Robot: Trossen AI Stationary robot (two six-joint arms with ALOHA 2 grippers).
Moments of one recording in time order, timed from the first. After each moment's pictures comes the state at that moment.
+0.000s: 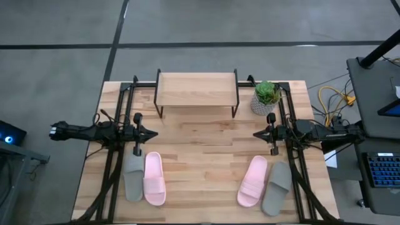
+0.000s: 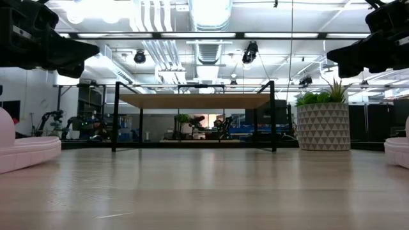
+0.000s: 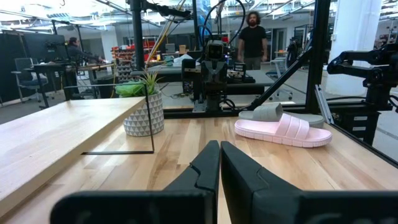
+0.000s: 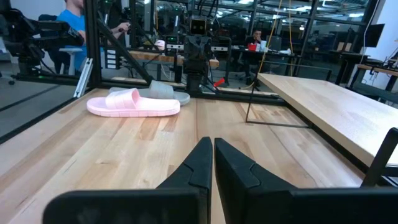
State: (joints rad) left arm -0.14 0.06 0.01 0.07 -0.18 0.06; right arm 0.07 0.02 0.03 -0.04 0.05 -0.11
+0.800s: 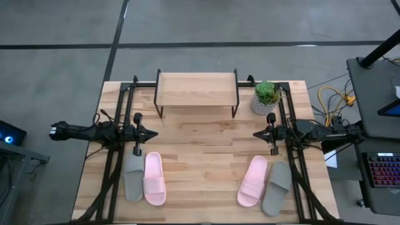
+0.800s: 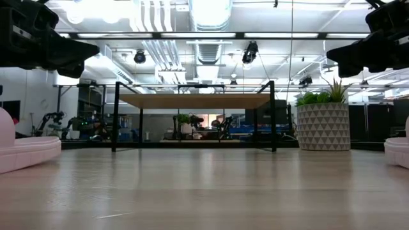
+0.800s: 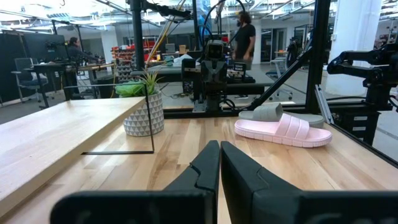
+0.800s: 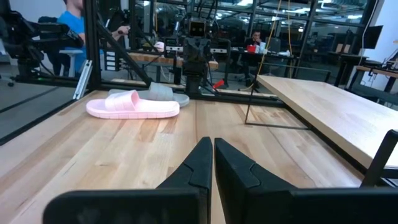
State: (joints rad) left arm -0.14 0.06 0.01 0.07 -0.18 0.06; right arm 0.07 0.02 0.03 -0.03 0.05 -0.11
